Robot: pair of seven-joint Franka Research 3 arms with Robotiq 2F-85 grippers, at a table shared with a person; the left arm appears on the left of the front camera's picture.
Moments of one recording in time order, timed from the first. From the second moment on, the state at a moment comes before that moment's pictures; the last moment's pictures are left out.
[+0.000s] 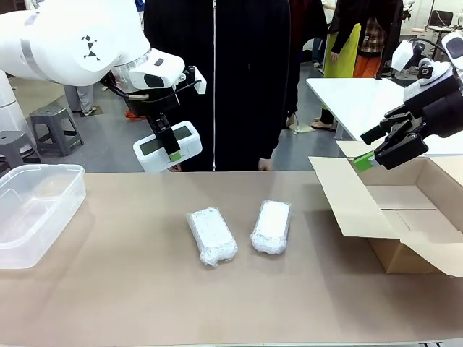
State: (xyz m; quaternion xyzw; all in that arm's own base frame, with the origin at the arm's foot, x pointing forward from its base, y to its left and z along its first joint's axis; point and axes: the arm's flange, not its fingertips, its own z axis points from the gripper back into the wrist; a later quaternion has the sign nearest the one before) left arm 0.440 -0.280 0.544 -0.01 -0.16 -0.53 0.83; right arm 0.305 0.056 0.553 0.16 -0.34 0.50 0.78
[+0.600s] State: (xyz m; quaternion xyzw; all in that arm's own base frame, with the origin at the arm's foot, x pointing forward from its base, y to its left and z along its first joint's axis) left arm 0.444 -0.253 0.550 -0.01 -0.14 -0.46 0.88; right arm 0.305 0.055 0.553 0.16 -0.34 0.50 0.78
